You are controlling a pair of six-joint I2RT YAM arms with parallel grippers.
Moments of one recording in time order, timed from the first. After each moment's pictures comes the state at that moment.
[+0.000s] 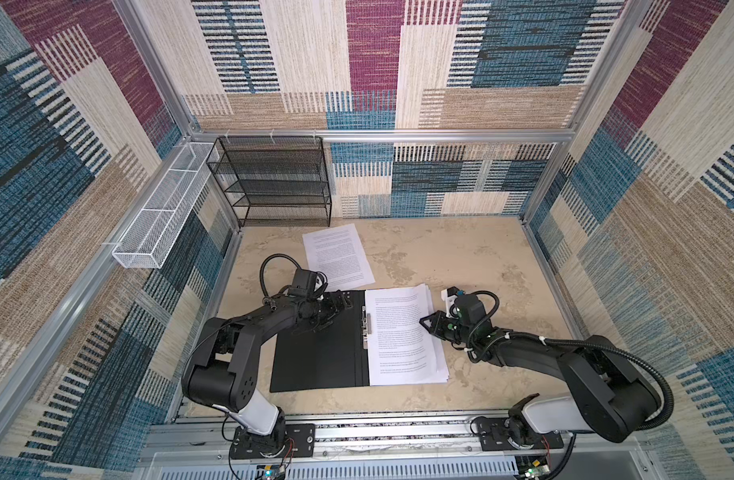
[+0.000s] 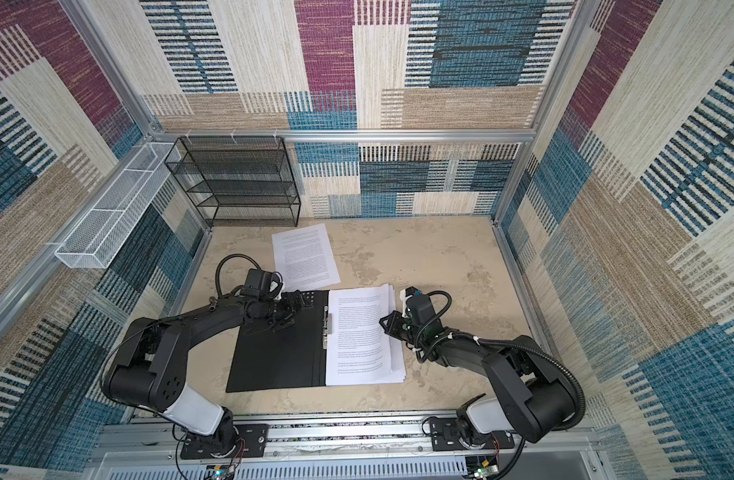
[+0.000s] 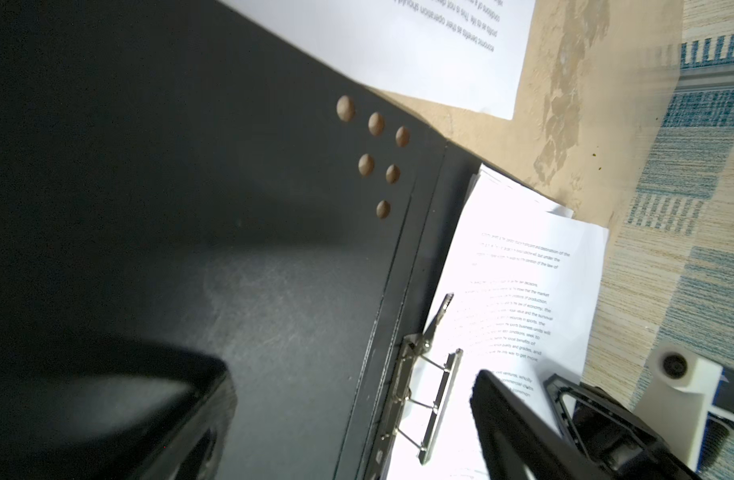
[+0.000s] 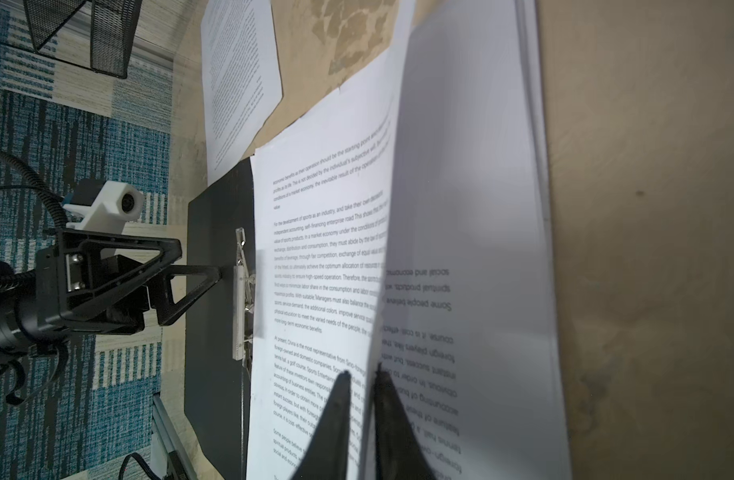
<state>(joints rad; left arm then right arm) -0.23 1.62 0.80 -0.26 0.44 -0.72 0.48 1.40 0.43 0.30 -0.32 0.85</state>
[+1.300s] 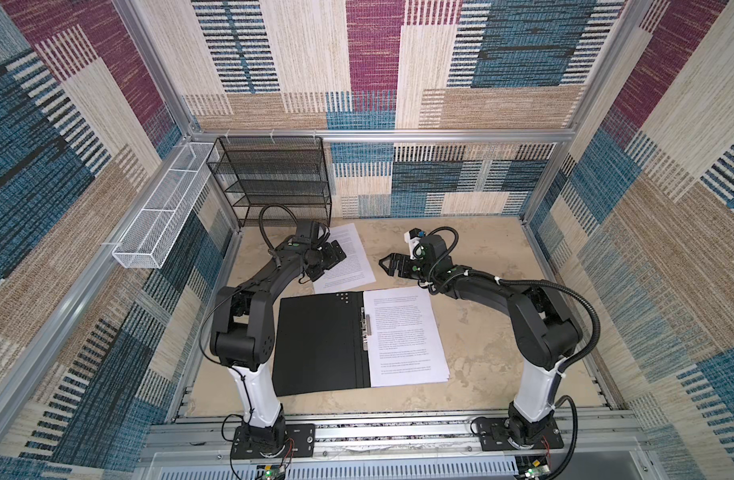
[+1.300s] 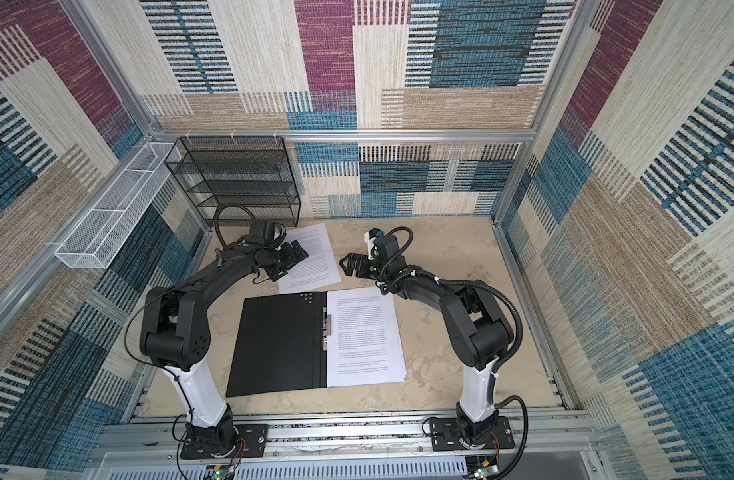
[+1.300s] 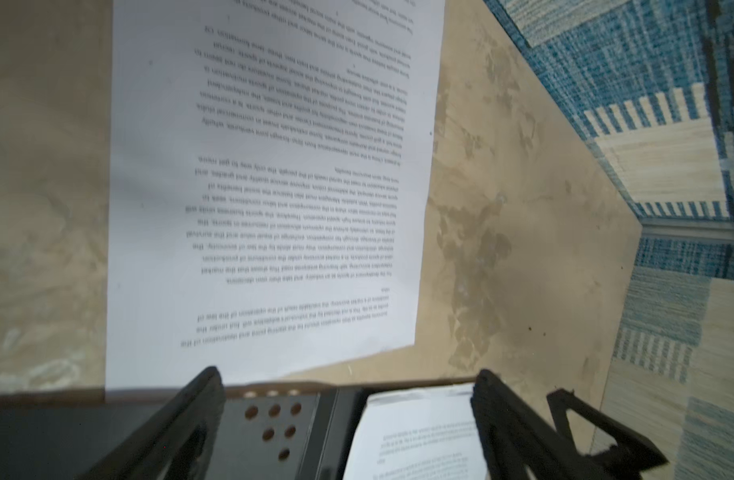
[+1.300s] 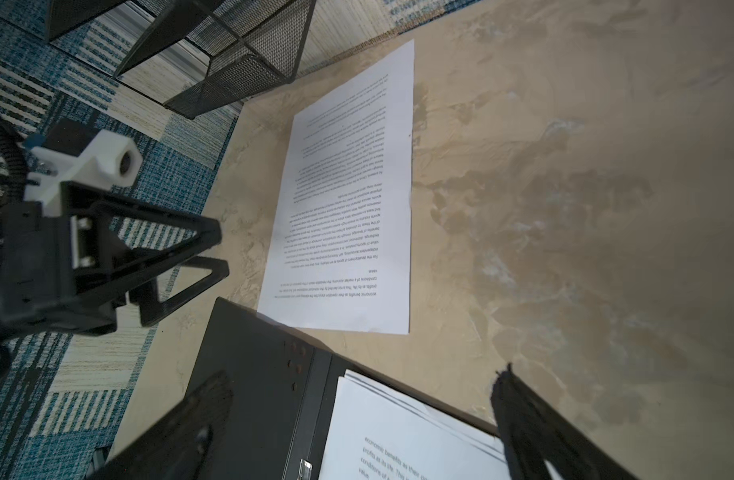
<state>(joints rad) -0.17 1.95 1.50 -0.50 0.22 -0.71 0.48 1.90 1.23 0.11 -0.34 0.56</state>
